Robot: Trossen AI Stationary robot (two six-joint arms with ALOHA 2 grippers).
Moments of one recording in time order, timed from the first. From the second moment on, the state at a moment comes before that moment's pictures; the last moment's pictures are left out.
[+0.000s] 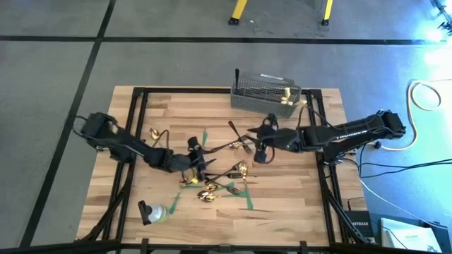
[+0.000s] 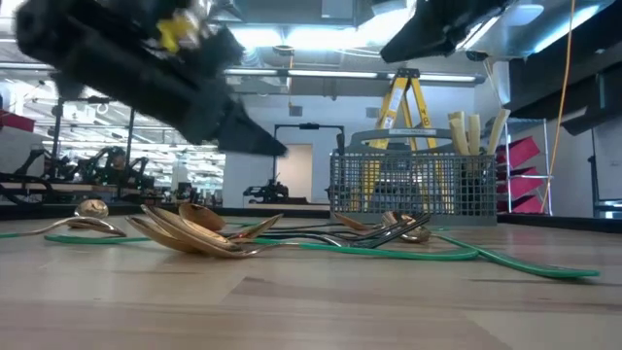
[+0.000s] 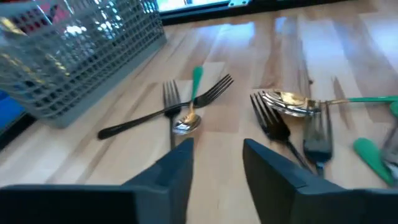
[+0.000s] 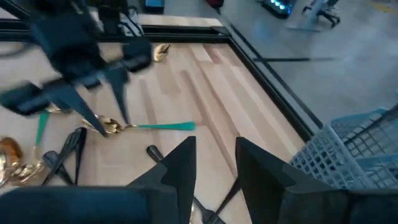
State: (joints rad) left arm -0.26 1.66 0.54 0.73 -0.61 0.00; right arm 0.15 1.21 0.84 -0.14 0.51 0.08
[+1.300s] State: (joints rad) left arm 0.07 1.97 0.77 0.62 -0.30 0.01; right arm 0.28 1.21 0.82 -0.14 0.57 0.16
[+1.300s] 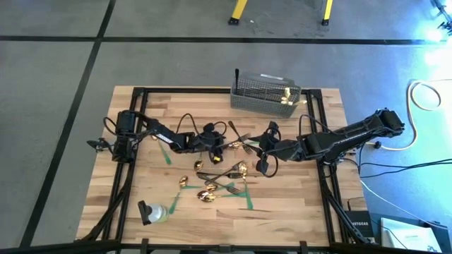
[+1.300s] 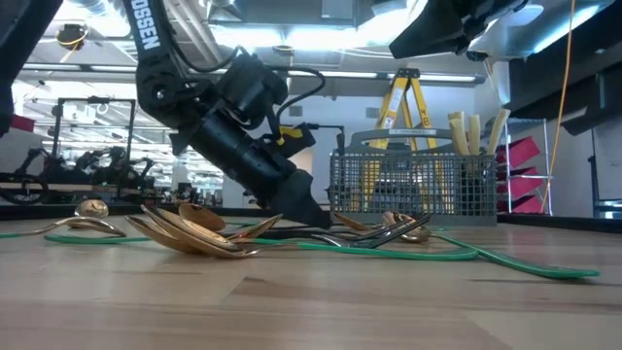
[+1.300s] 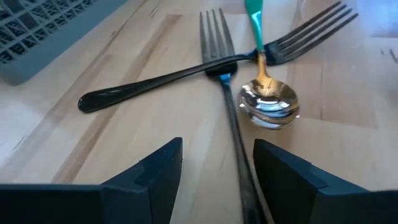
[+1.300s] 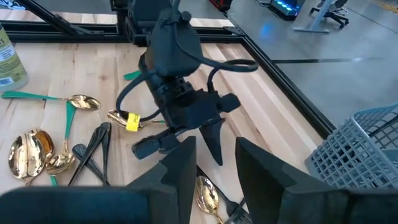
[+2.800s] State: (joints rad) left arm 0.03 2.11 0.93 0.56 -0.28 0.01; right arm 0.28 1.21 0.82 -0.18 0.56 0.18
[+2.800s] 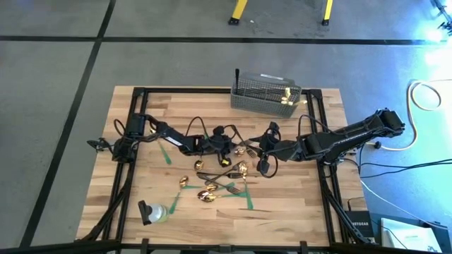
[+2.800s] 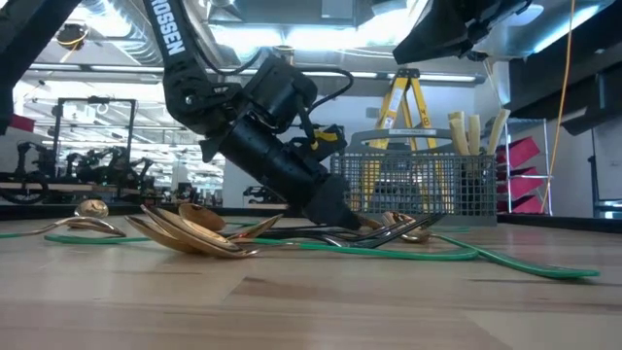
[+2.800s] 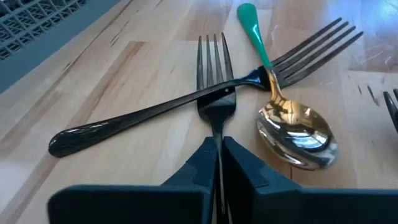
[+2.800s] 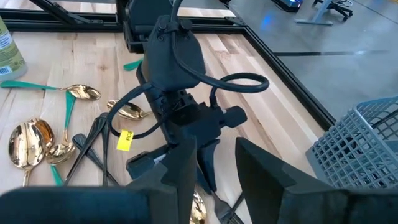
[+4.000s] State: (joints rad) left arm -0.01 1.62 0.92 -0.17 -0.43 0.41; right arm 0.22 1.36 0.82 -0.15 0.55 0.18
